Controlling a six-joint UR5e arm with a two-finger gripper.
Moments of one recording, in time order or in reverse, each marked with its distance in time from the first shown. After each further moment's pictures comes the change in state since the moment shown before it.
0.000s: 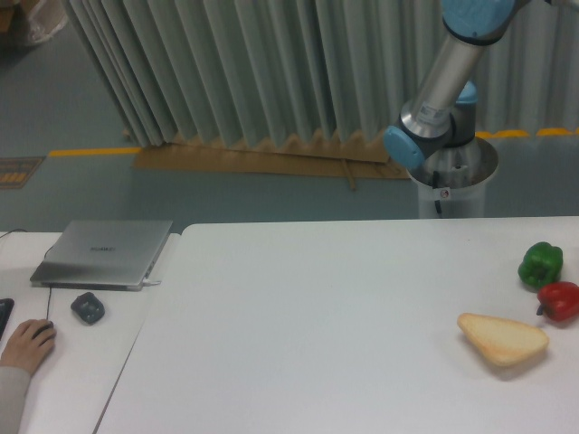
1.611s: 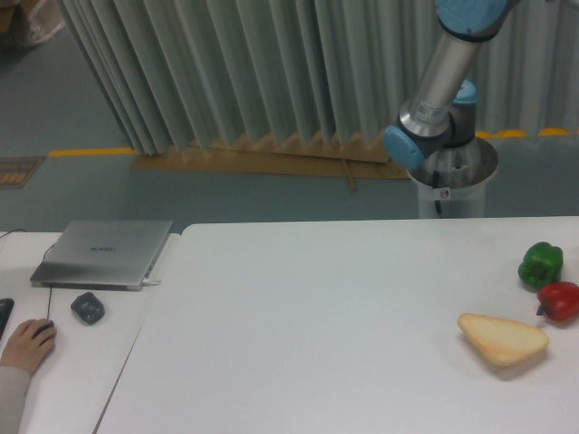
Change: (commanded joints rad) arm -0.060 0.093 0.060 -0.238 -0.130 -0.383
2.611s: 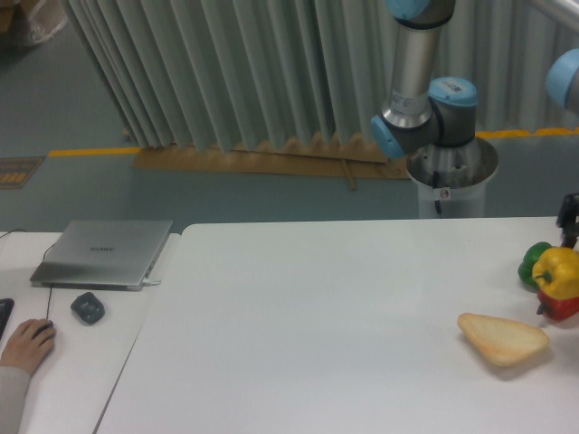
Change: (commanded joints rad) arm -0.351 0.054 -0.008 0.170 -0.138 -0.896
